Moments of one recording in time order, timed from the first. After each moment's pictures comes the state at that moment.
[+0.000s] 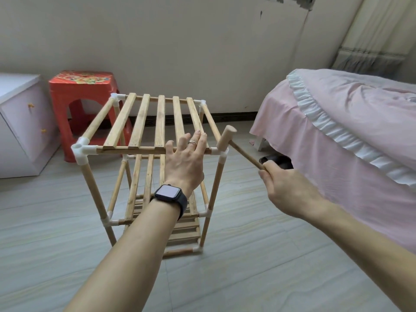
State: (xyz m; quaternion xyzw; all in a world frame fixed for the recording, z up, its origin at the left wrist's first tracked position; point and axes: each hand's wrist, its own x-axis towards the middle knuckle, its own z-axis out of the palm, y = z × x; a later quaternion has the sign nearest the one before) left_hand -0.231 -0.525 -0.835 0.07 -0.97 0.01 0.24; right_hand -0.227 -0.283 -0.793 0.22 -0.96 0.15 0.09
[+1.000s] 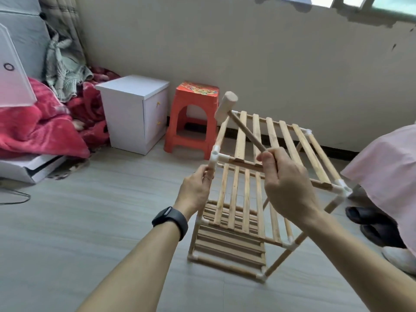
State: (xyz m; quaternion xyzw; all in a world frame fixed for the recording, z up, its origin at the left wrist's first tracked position) left_hand -0.097 -0.696 -0.884 0.25 -0.83 -0.43 0.26; right_hand -0.168 -0.507 -0.771 0.47 -0.77 0.42 0.11
